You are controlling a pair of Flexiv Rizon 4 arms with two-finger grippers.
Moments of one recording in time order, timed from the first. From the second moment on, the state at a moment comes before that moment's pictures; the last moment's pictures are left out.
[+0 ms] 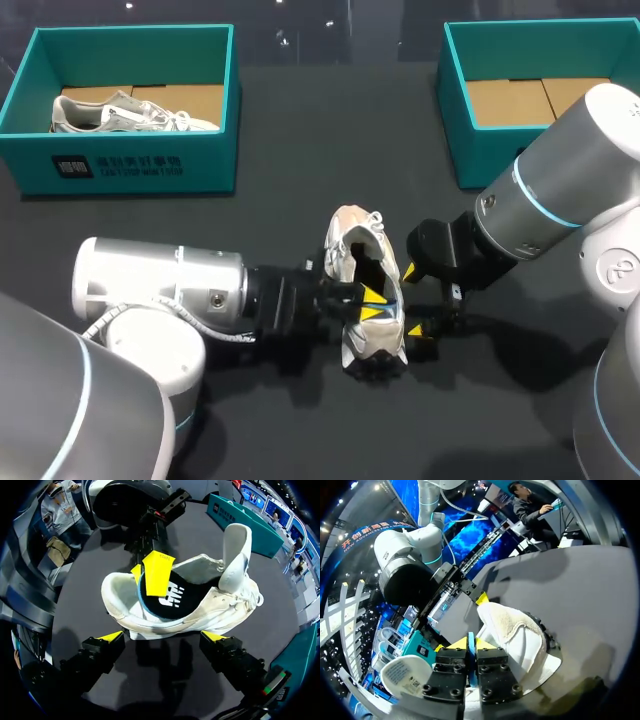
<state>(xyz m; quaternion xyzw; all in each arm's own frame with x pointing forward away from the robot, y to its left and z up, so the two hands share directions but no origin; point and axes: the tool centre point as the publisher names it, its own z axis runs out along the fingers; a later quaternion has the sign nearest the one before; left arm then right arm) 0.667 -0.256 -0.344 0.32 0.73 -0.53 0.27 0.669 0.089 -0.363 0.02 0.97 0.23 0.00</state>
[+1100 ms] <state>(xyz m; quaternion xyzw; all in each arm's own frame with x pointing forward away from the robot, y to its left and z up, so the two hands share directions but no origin) 0.655 -0.248 -0.317 0.34 0.76 -0.52 0.21 0.671 0.087 -0.362 0.02 0.97 0.23 0.00</state>
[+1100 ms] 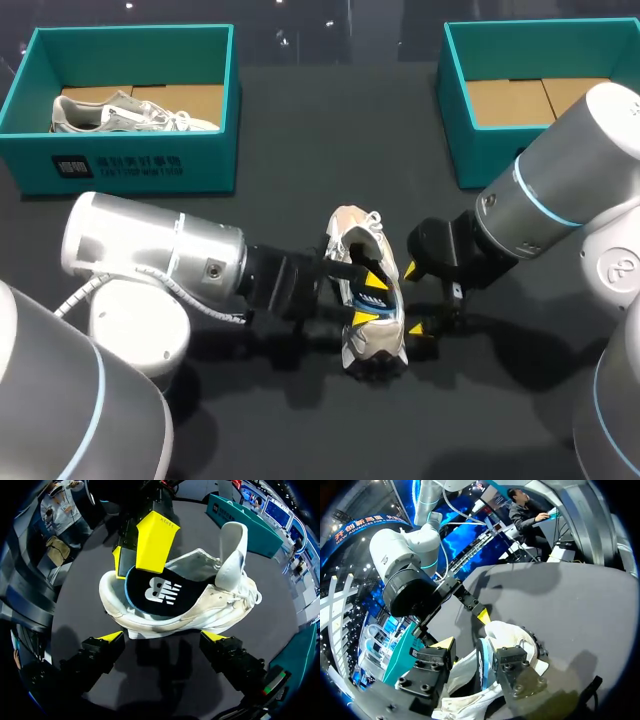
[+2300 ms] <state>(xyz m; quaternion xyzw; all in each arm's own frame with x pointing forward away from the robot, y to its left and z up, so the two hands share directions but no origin) 0.672 -0.138 -0.294 0.44 0.81 -0.38 0.10 0.664 -0.006 -0.313 0.05 0.98 0.19 0.01</state>
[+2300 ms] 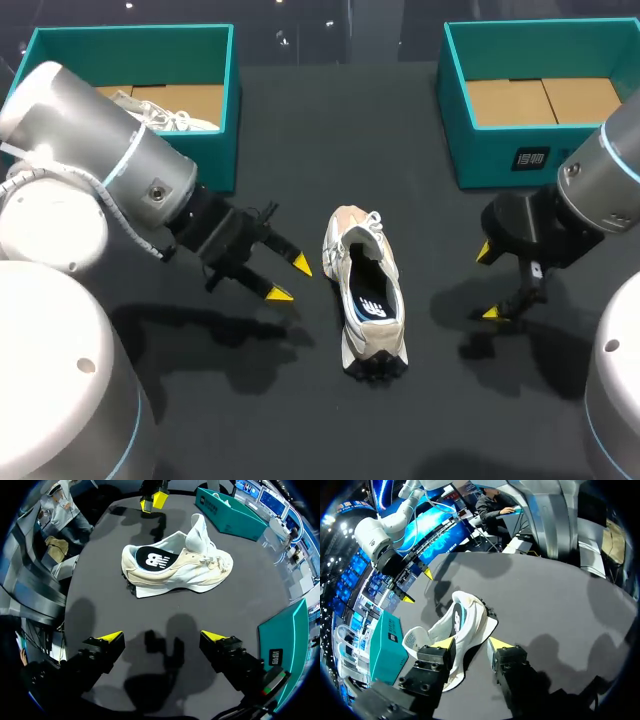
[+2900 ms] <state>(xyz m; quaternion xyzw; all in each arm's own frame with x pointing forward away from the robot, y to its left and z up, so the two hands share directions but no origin) 0.677 -0.091 -0.253 0.48 0.82 -0.31 0.03 0.663 -0.006 -0.311 0.05 0.98 0.19 0.01</state>
